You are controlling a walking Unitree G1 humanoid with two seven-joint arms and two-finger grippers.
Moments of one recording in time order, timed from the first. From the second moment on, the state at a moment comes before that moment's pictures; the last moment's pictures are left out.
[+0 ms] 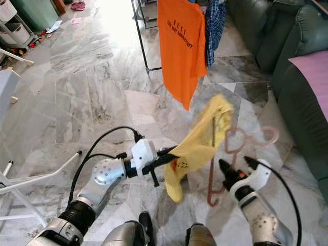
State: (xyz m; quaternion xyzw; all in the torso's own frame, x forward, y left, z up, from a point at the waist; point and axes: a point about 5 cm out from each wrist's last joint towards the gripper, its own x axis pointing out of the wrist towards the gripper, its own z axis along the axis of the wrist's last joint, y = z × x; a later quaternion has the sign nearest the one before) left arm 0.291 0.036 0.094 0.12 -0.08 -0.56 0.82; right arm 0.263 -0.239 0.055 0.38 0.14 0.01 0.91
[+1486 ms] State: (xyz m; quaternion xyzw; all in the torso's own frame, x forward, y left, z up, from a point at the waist) left arm 0.276 0.015 0.047 0.22 -0.02 -0.52 0.83; right arm 0.279 -0.177 0.165 -0.06 -0.01 0.20 0.98
